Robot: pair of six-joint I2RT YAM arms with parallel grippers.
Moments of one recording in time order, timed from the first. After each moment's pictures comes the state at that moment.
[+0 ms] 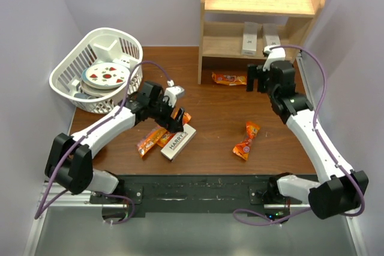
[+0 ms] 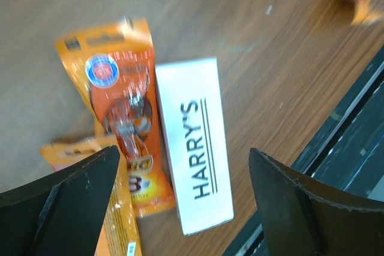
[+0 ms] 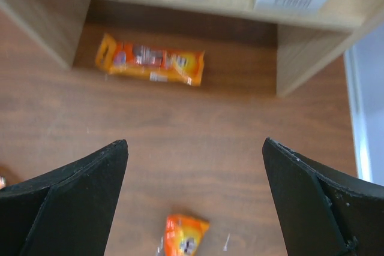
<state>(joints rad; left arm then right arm) -0.49 1.40 0.97 -0.47 0.44 0.04 0.26 1.18 1.13 -0.37 0.24 0.03</state>
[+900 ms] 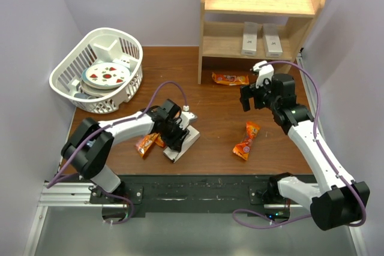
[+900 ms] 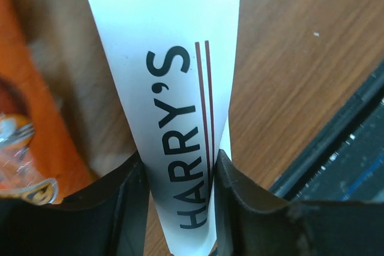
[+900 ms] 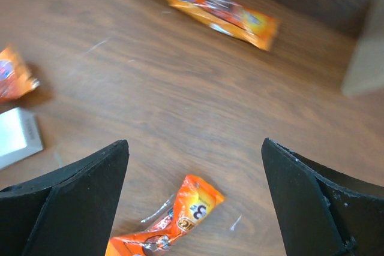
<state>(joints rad) -0.67 1.59 0.87 -0.49 0.33 0.07 0.24 1.08 0.97 -0.41 -0.08 -0.12</state>
